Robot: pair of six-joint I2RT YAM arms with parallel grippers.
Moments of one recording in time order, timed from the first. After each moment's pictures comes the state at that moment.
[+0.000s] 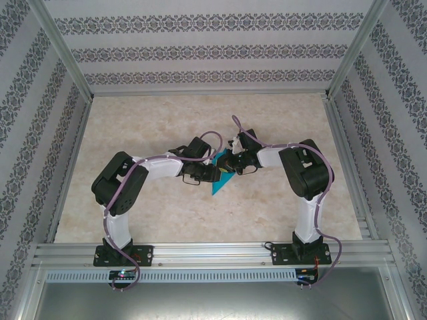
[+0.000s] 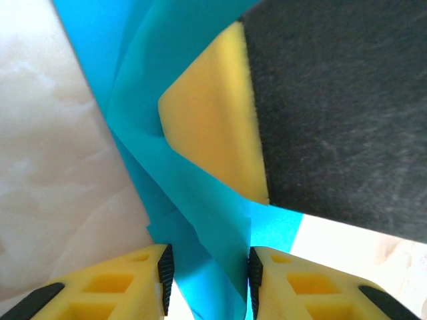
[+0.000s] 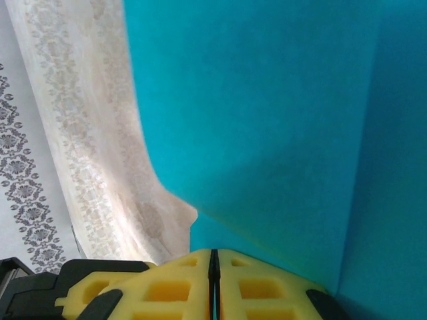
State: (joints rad) left arm -0.62 1.89 1.10 -0.26 0.36 -0.50; right arm 0.41 1.99 1.02 0.01 -0.75 0.78
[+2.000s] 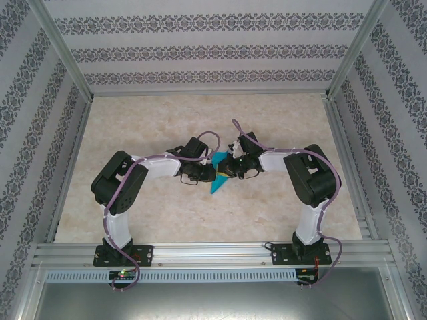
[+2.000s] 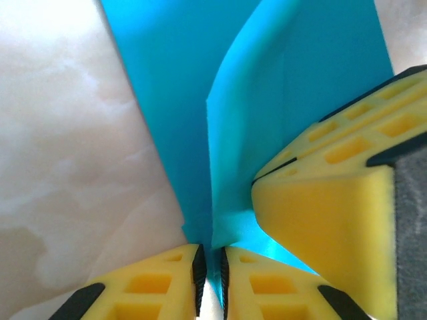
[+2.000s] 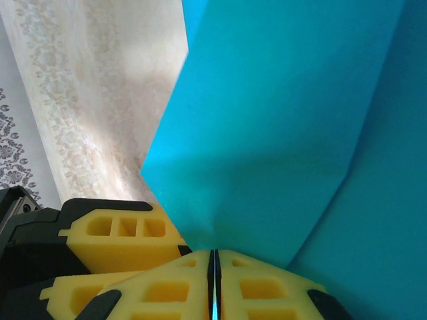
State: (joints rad) left arm -0.60 1.89 1.07 -0.25 0.36 -0.49; right arm 0.44 1.90 0.95 -0.05 -0.72 0.78
